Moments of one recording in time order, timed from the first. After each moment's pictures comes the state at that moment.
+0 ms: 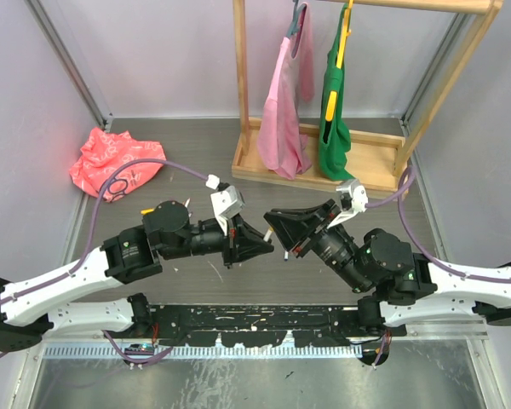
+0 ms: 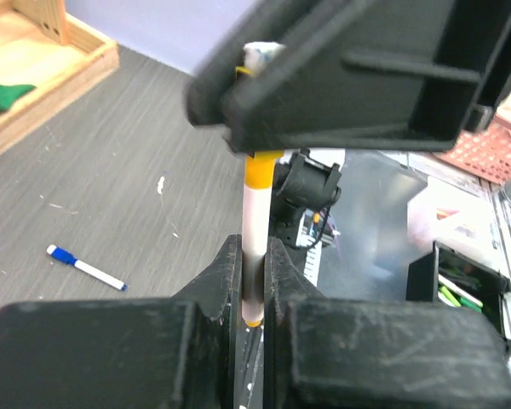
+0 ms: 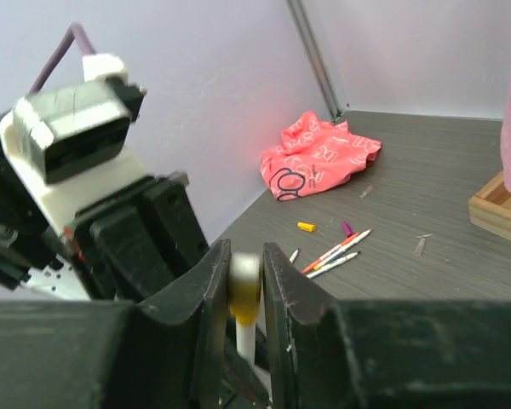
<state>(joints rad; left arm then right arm) -1.16 0.95 1.07 -0.20 0.19 -0.30 1.52 0.76 0.97 0.02 0.73 0.35</state>
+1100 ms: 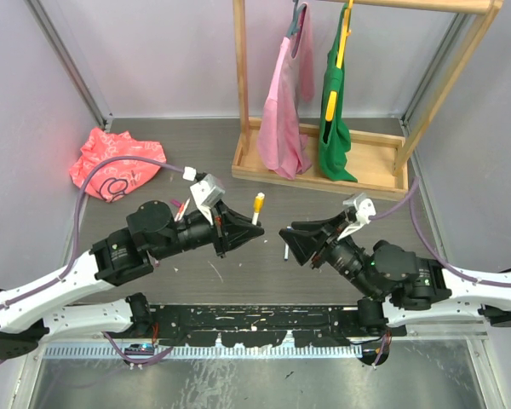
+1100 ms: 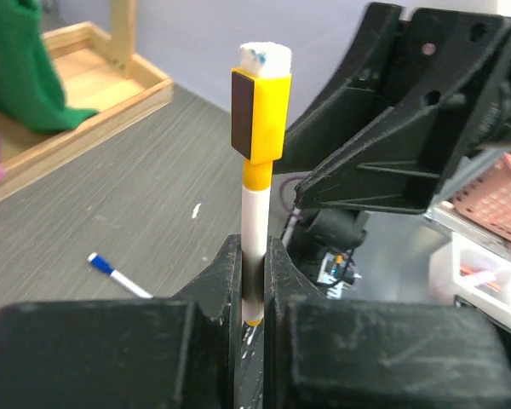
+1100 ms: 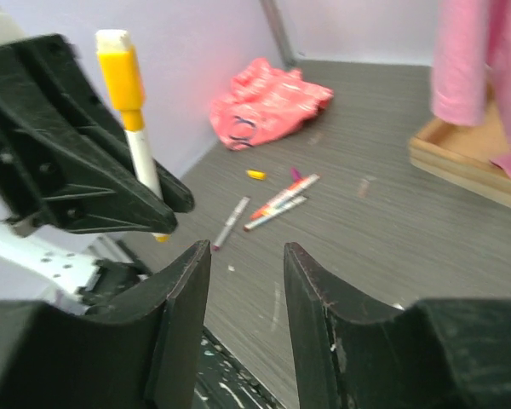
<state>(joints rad) -1.13 0.89 1.04 -0.13 0.11 -0.33 1.54 0.61 0.87 -0.17 0.73 0.36</state>
